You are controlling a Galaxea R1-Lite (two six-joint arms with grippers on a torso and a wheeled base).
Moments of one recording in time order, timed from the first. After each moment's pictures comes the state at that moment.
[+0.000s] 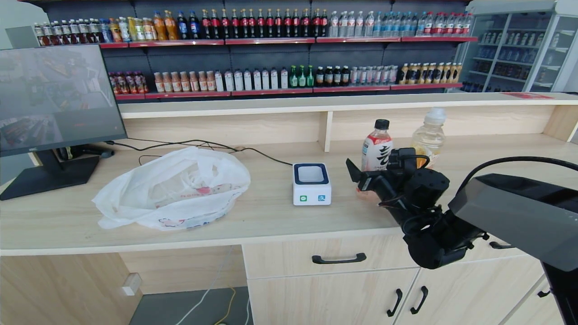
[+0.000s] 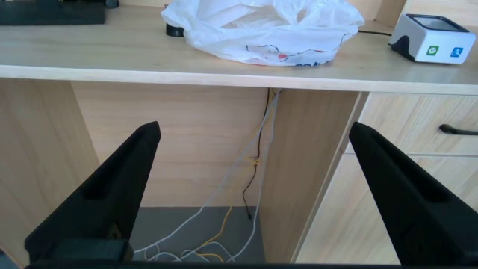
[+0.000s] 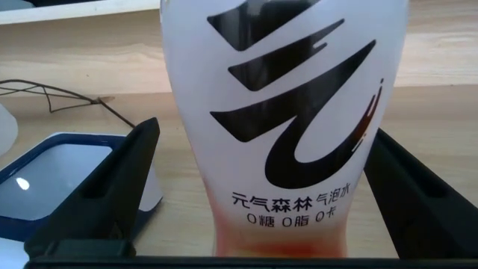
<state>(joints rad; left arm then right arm) 0.00 0.00 0.00 0.00 0.00 0.00 0.30 2.37 -1.03 -1.57 -0.08 0.05</state>
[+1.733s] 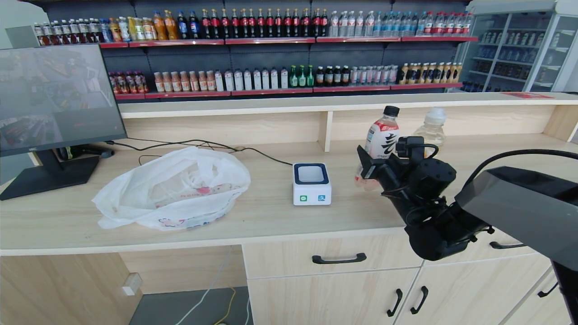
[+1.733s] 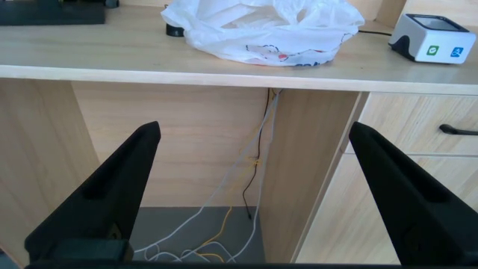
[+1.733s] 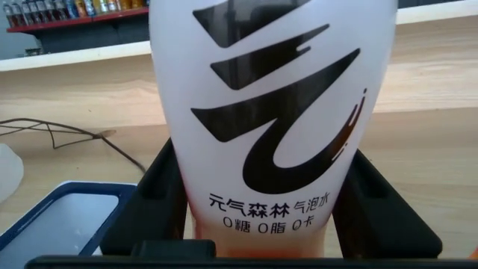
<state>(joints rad) 0.00 0.00 0.00 0.00 0.00 0.00 0.30 2.33 -1.07 -1.57 -0.11 0.07</state>
